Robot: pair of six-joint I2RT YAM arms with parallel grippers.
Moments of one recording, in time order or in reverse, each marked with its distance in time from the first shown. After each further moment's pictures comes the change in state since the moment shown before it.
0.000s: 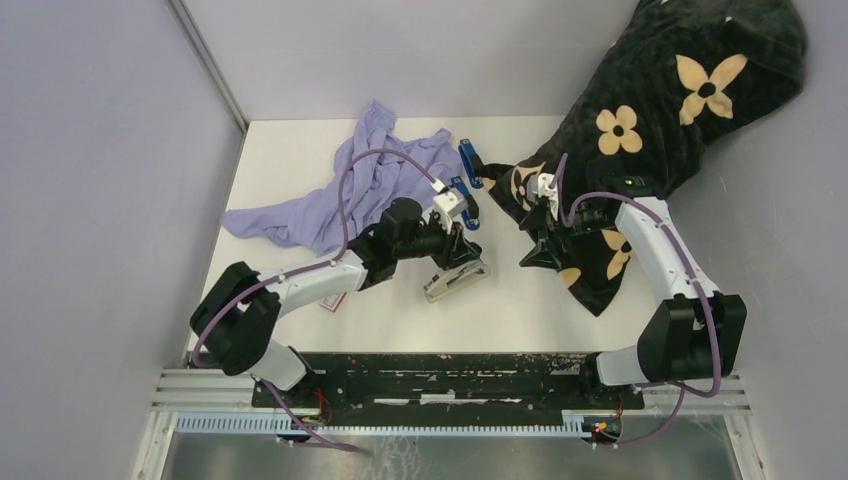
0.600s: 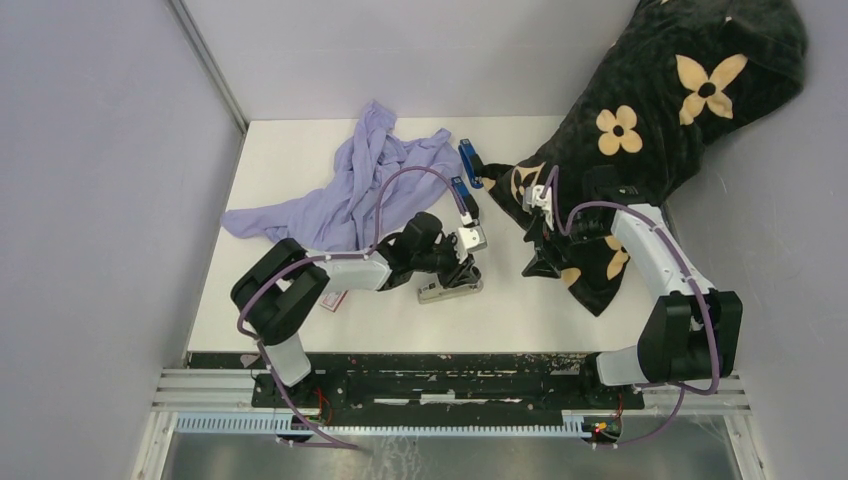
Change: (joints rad) left arm -0.043 0.248 -0.001 -0.003 0.098 0.445; right arm 0.000 -0.005 -0.096 0.085 0.095 0.076
